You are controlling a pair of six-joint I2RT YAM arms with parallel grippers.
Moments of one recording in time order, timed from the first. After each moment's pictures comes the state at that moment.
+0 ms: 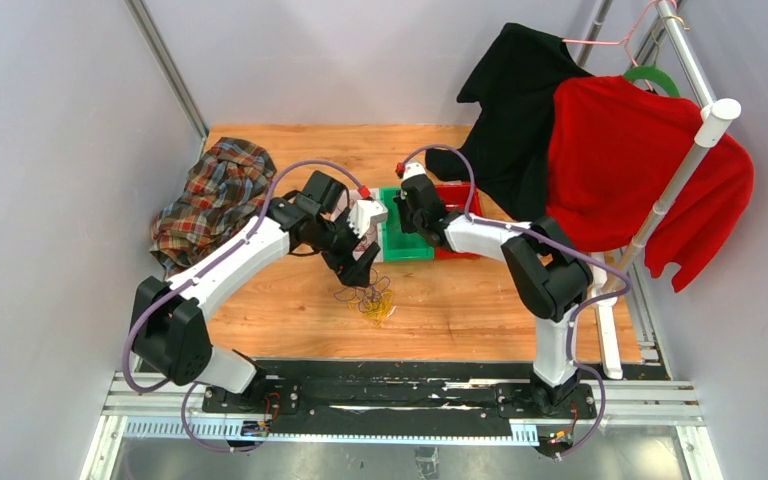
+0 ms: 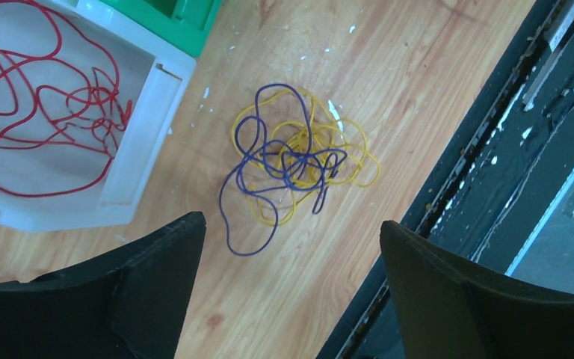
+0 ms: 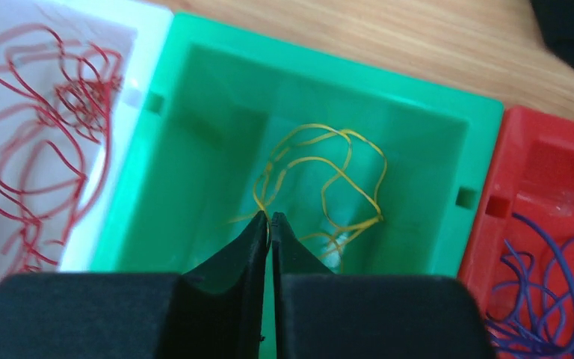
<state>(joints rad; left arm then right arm) -0.53 1.43 1.17 -0.79 0.49 0.32 0.65 1.95 1.23 0.13 0.17 0.20</state>
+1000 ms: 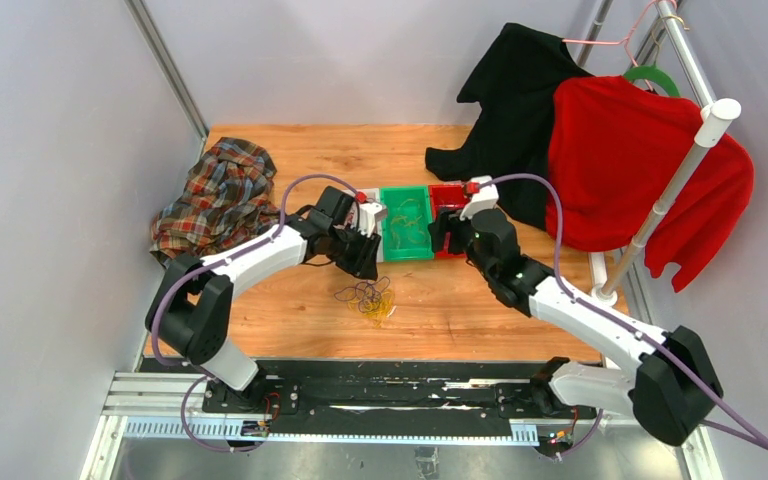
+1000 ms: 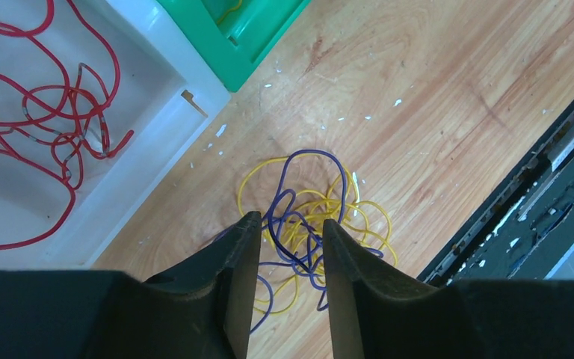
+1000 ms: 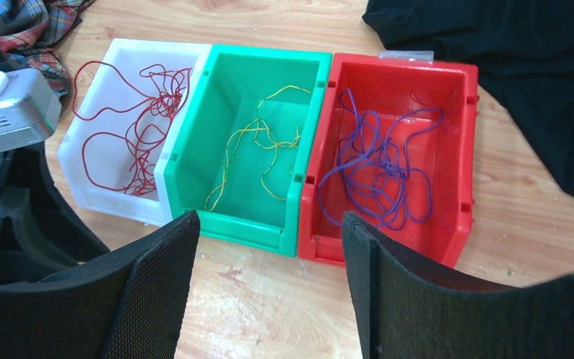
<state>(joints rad) -0.55 1.55 0.99 -0.42 0.44 -0.04 0.68 1.17 0.73 0.12 0.28 0.25</state>
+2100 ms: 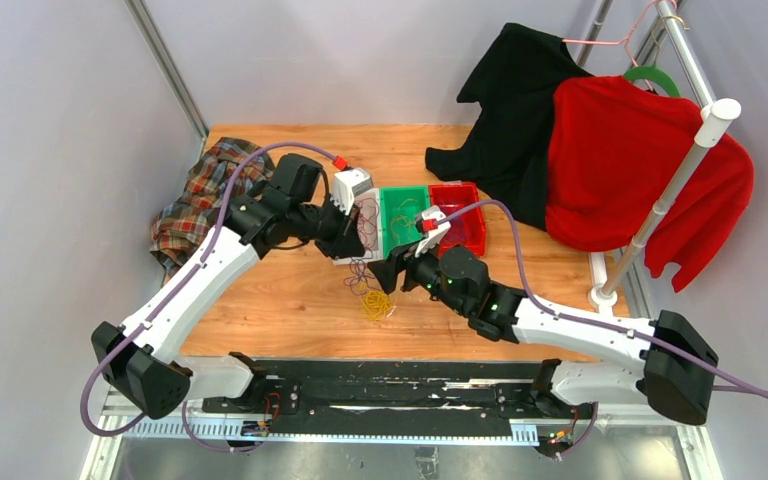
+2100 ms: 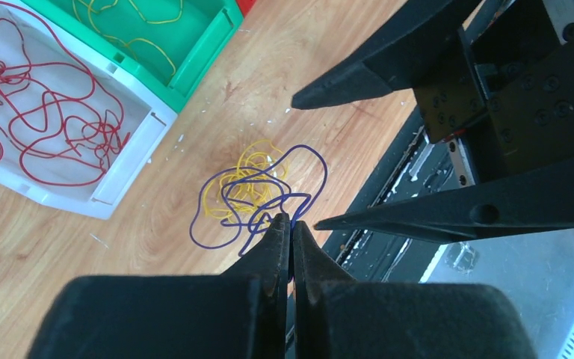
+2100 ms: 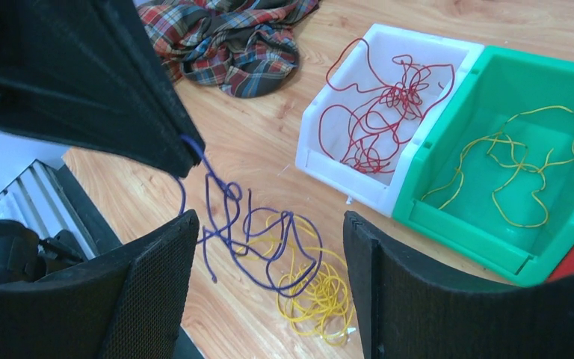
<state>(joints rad) -0.55 1.27 1.30 -0.82 0.51 0.02 1.05 1.16 0.67 0.34 0.23 0.35</state>
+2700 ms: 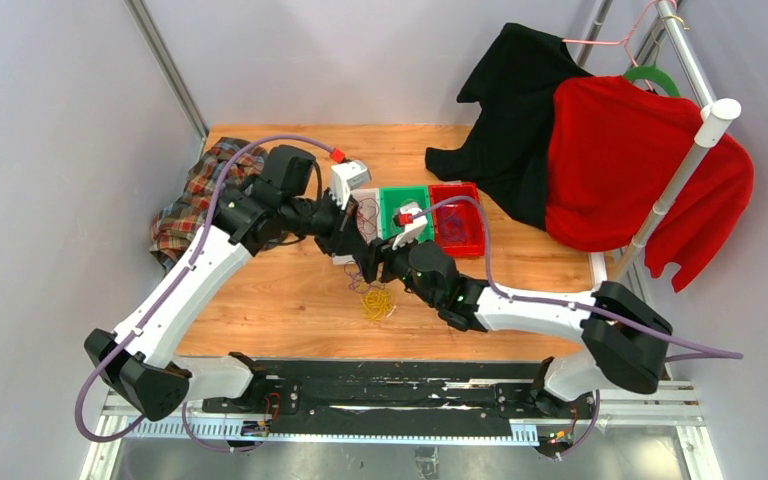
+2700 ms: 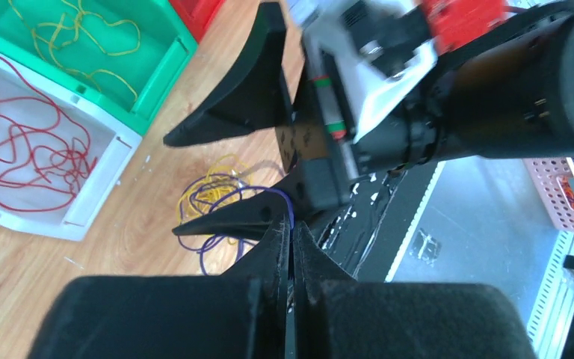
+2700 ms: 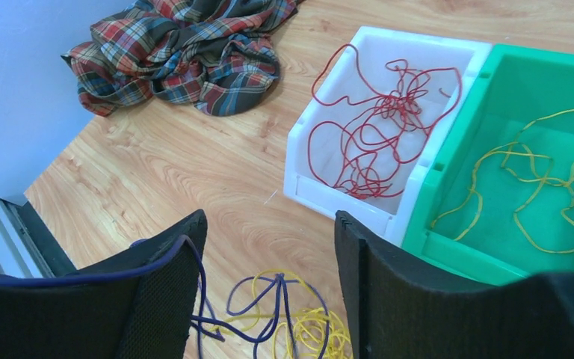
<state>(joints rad) -0.55 1.25 1.37 -0.87 0.62 0.01 1.05 1.41 0.74 0.51 0.31 0.37</state>
